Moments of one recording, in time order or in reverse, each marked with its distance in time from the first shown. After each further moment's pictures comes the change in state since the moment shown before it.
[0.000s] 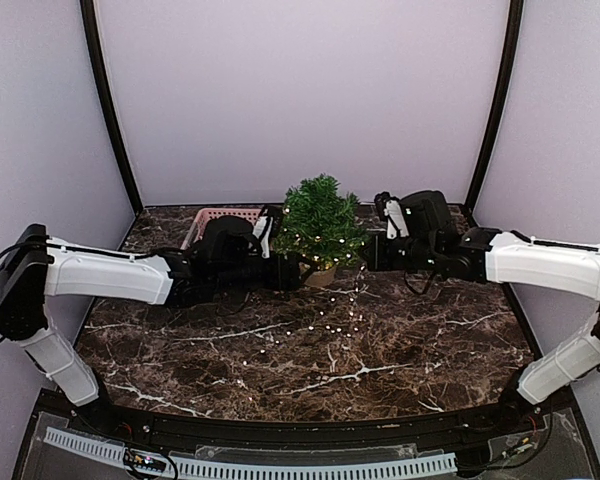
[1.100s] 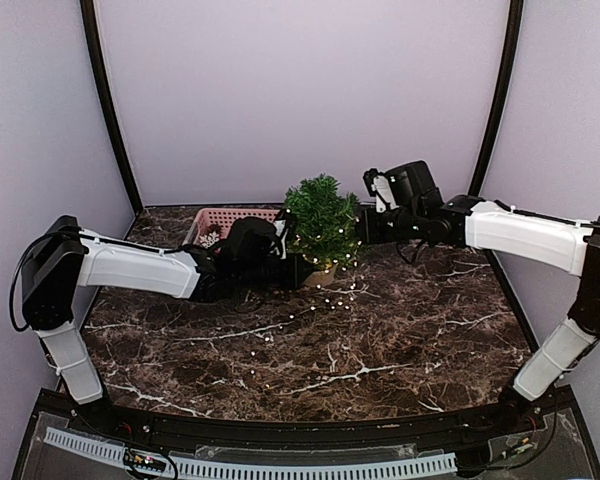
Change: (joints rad) left arm -0.003 0.190 0.144 -0.035 0.004 -0.044; right arm -0.076 0.192 0.285 -0.137 0.012 -0.153
